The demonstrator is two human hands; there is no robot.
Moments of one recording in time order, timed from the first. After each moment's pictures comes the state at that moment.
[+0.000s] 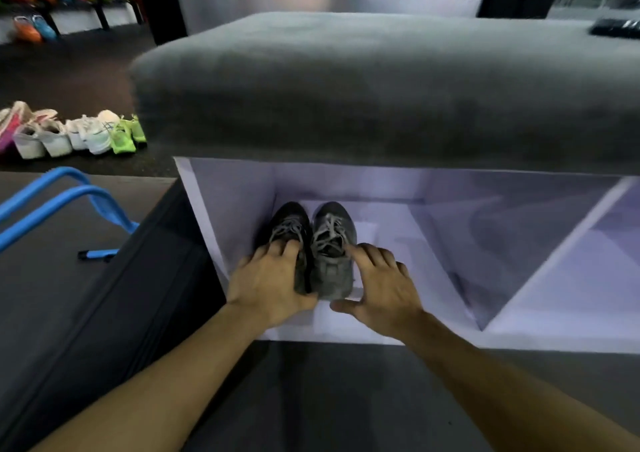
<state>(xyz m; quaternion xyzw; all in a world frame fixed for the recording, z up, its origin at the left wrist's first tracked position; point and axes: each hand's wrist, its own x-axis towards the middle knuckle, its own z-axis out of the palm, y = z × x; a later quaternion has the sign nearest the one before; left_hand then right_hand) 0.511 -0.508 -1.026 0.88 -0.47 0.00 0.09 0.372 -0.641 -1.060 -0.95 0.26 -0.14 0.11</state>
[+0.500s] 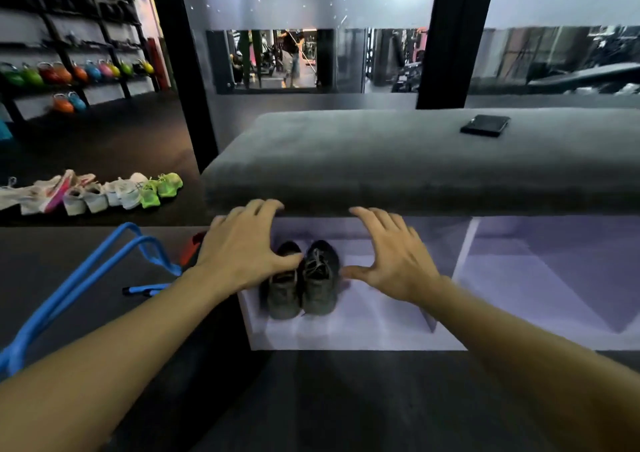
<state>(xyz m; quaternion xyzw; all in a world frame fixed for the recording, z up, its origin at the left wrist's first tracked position) 0.430 -0.423 -0.825 0.83 -0.50 0.17 0.15 0.262 -0.596 -0.869 -0.94 0.20 -0.26 0.04</state>
